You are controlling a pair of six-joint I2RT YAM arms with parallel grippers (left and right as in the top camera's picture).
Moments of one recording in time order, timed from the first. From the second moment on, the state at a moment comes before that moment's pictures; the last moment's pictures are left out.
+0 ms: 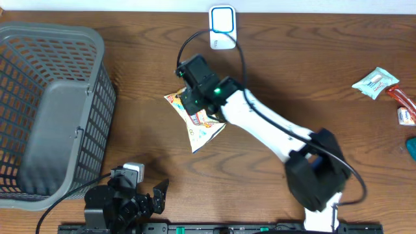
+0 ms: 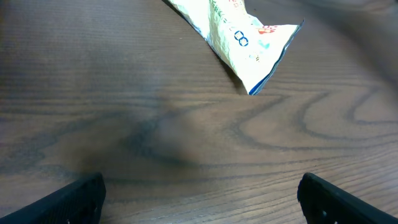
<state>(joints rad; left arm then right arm) -0.03 0.01 0.35 -1.06 0.36 -0.07 0.74 2.04 1.59 -0.60 0.03 0.21</state>
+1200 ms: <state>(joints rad) -0.03 0.01 0.35 -1.06 0.36 -0.07 0.62 2.09 1.86 -1.08 -0.02 0.27</state>
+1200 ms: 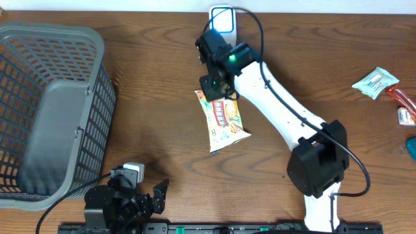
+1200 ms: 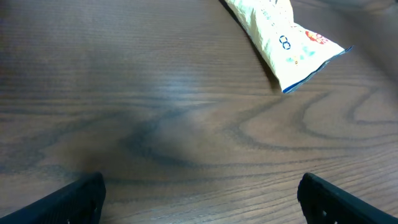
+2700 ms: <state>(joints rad) -0.03 0.01 0.35 -1.06 0.36 -0.07 0.61 1.94 1.25 -1.06 0.14 0.51</state>
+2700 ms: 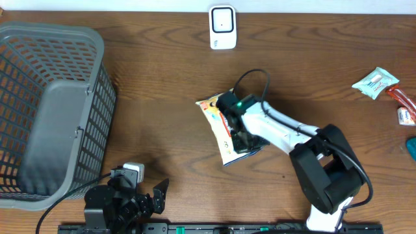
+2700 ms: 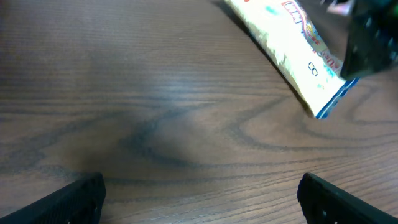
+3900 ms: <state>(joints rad) -0.03 0.01 0.35 -1.06 0.36 -0.07 0.85 2.01 1.24 -0.55 0.60 0.18</state>
